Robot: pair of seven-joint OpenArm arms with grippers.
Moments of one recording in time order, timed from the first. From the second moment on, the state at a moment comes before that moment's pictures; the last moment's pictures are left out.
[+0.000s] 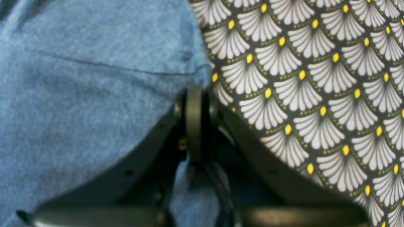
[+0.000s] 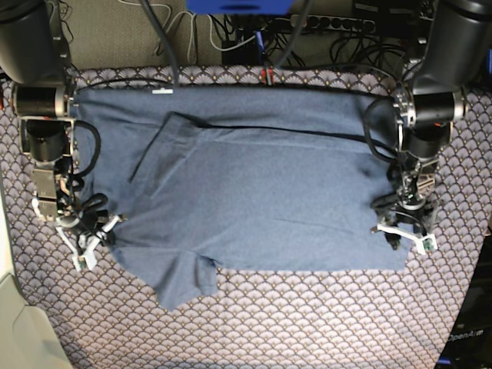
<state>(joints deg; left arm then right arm) -36.0 -15.5 -4.6 10.6 -15.0 -5.6 -17.0 33.2 19.7 0.4 28.1 3.5 29.0 -11.4</state>
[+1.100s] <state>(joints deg) -30.4 -15.4 -4.7 19.0 -18.4 -5.9 -15.6 18.7 21.3 0.4 59.0 3.0 29.6 -24.3</state>
